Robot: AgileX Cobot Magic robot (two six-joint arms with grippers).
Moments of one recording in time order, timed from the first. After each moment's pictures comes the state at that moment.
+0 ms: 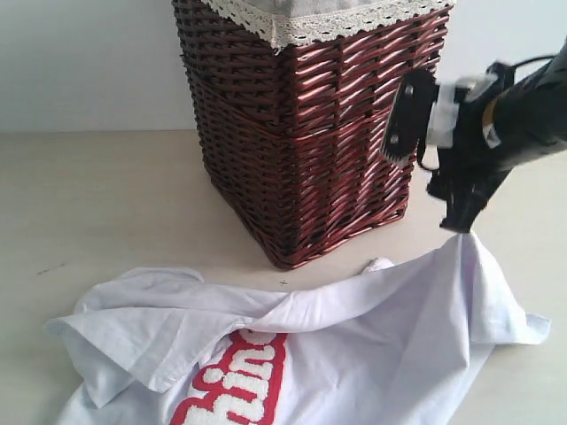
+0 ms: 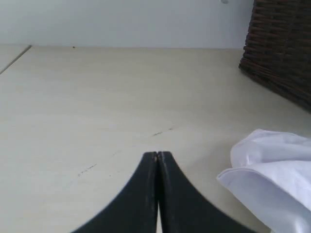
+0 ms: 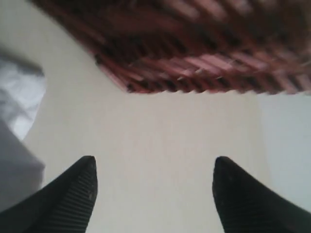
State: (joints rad) left arm -0.06 0.01 0.00 0.12 0.37 -0.17; right arm 0.42 1.54 -0.95 -0.63 0.45 -0.31
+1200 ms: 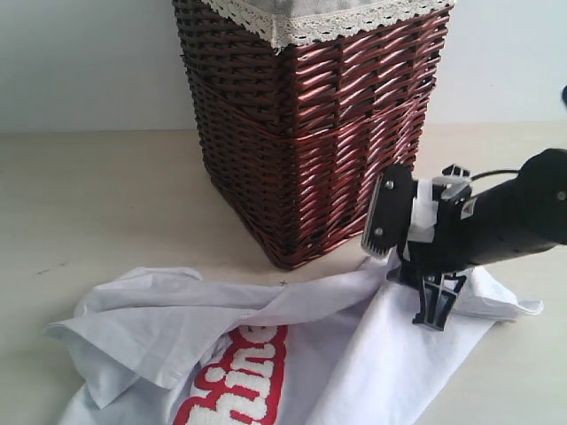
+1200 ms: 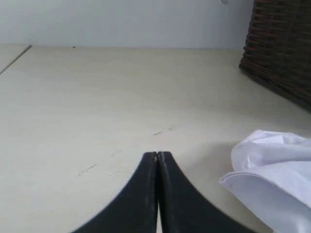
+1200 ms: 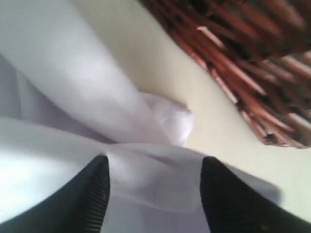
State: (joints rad) left arm -0.06 0.01 0.00 0.12 0.37 -0.17; right arm 0.42 1.62 -0.72 0.22 0.17 -1.08
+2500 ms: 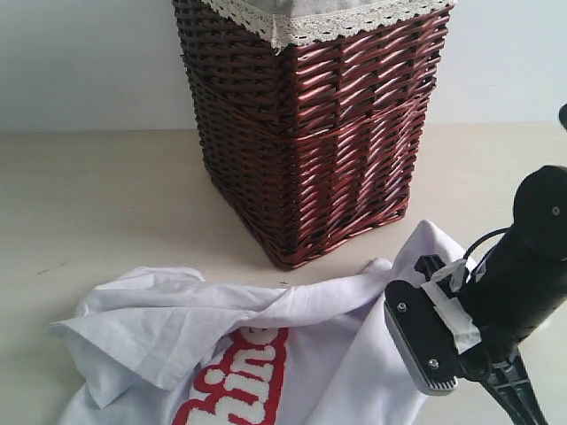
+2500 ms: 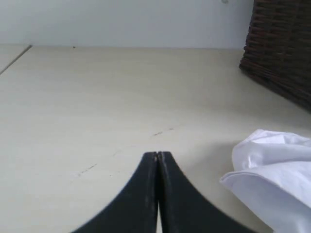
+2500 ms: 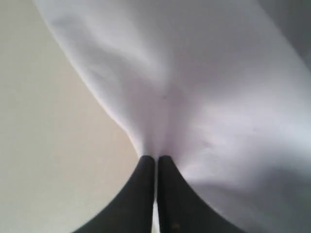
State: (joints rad) left arm -0.06 0.01 0.00 0.12 0.37 -0.17; right arm 0.42 1.63 -0.68 0.32 0.63 -1.65
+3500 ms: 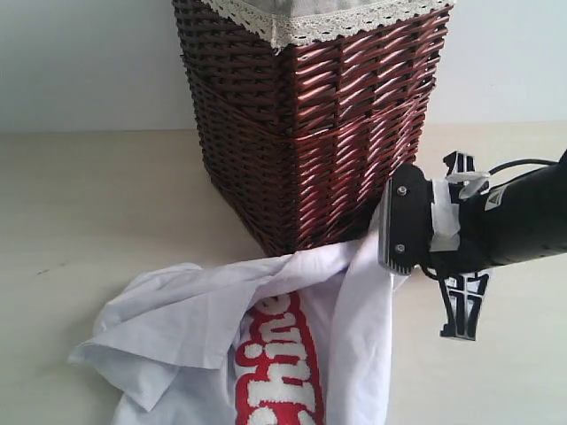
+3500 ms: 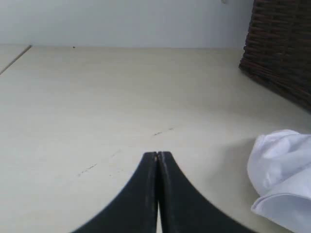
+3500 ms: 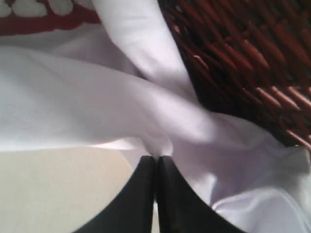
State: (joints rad) left arm -0.06 0.01 0.00 0.12 0.37 -0.17; right arm 0.42 1.50 -0.68 0.33 0.26 -1.34
